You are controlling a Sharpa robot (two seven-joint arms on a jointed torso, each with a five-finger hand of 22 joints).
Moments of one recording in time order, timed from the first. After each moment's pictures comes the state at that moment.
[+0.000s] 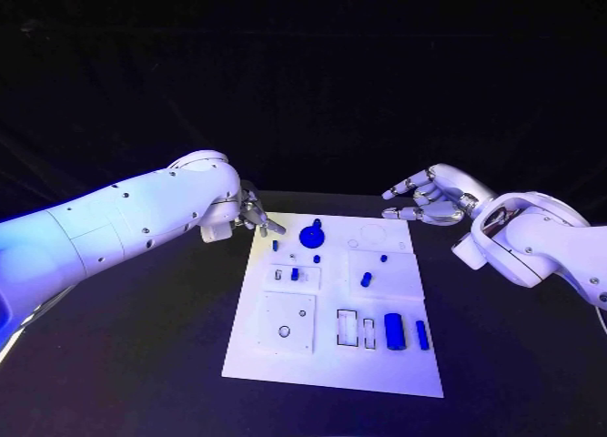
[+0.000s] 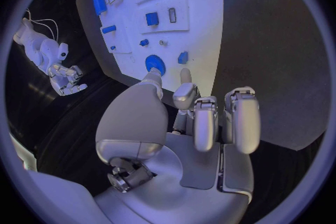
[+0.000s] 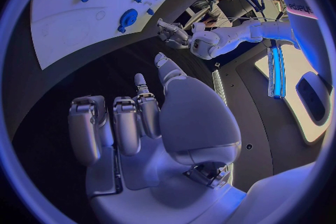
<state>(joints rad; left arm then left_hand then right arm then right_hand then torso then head) 1.35 -0.52 0.01 1.12 -1.05 0.26 -0.67 1.11 -0.05 -0.01 0.29 0.11 0.87 0.07 0.59 0.60 1.30 -0.01 1.18 1.05 1.46 -0.07 1.57 1.31 0.03 1.47 0.03 1.48 1.31 1.22 -0.98 0.04 1.56 -1.00 -0.33 0.08 1.29 -0.09 0.10 0.07 0.23 1.00 0.14 0.07 0.08 1.47 0.06 1.41 1.31 1.46 -0.02 1.55 1.31 0.01 1.47 0.09 1.53 1.31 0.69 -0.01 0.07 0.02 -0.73</state>
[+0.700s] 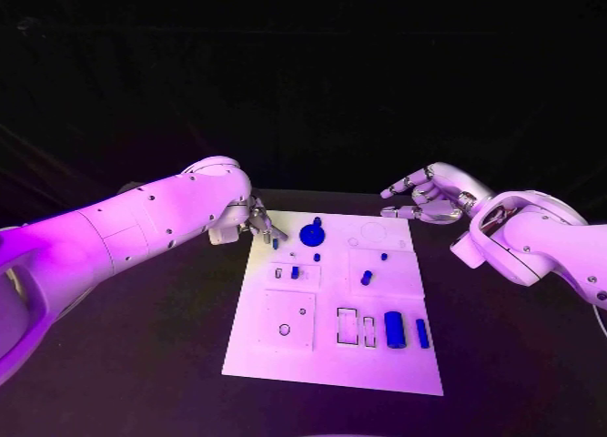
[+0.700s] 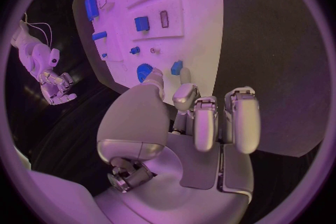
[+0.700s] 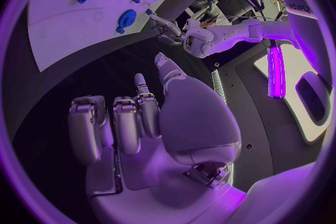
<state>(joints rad) 1.33 -0.44 -0.02 0.99 -1.06 0.32 -0.64 1.14 -0.02 -0.02 0.29 0.11 0.90 0.06 0.59 0.59 1.31 -0.01 1.19 1.07 1.46 -0.07 1.57 1.31 0.03 1.47 0.03 1.48 1.31 1.22 -0.97 0.04 1.56 -1.00 -0.33 0.08 1.29 -0.09 0.10 0.07 0.23 1.00 0.14 0.07 0.08 1.47 0.06 1.41 1.31 1.46 -0.02 1.55 1.31 0.01 1.47 0.09 1.53 1.31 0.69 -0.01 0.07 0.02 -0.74</state>
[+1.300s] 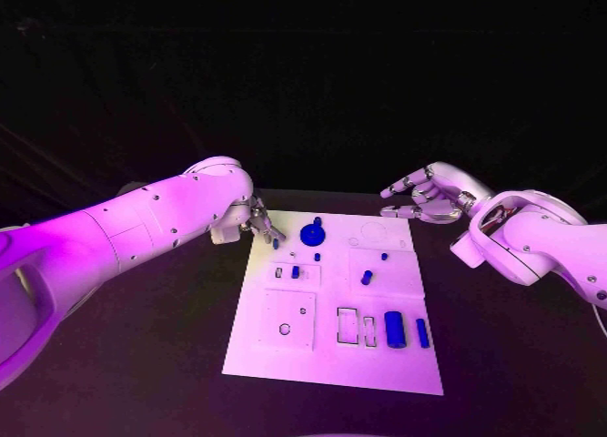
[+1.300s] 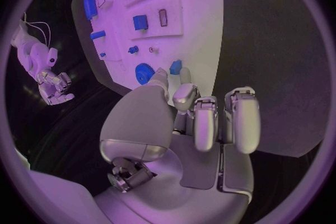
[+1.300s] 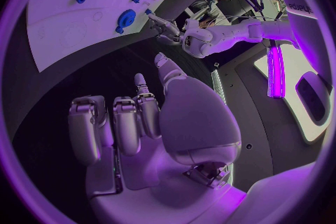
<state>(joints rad) 1.33 -0.42 -0.02 0.96 -1.06 0.32 -0.64 1.20 0.02 -0.02 0.27 0.11 0.91 0.05 0.59 0.58 1.32 -0.02 1.19 1.06 1.46 -0.07 1.57 1.31 0.03 1.47 0.03 1.48 1.31 1.22 -0.97 0.04 1.56 -1.00 -0.32 0.08 1.29 -0.09 0.10 0.07 0.23 1.00 0.14 0.07 0.08 1.47 0.06 1.41 1.31 1.46 -0.02 1.55 1.31 0.01 1.47 0.09 1.53 1.31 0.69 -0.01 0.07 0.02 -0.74</state>
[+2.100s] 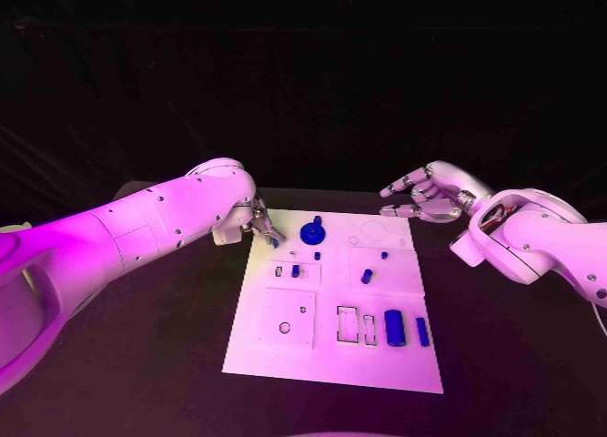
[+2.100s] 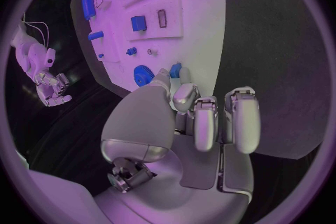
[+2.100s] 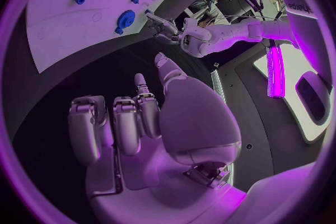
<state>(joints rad) 1.32 -0.41 -0.02 0.94 -1.06 0.32 -0.64 1.26 0.05 0.02 0.25 0.12 0.92 0.05 0.59 0.58 1.32 -0.02 1.19 1.07 1.47 -0.08 1.57 1.31 0.03 1.47 0.03 1.48 1.31 1.22 -0.97 0.04 1.56 -1.00 -0.32 0.08 1.29 -0.09 0.10 0.07 0.23 1.00 0.14 0.07 0.08 1.47 0.06 1.41 1.31 1.46 -0.02 1.55 1.31 0.01 1.47 0.09 1.53 1.31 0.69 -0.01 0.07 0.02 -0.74</state>
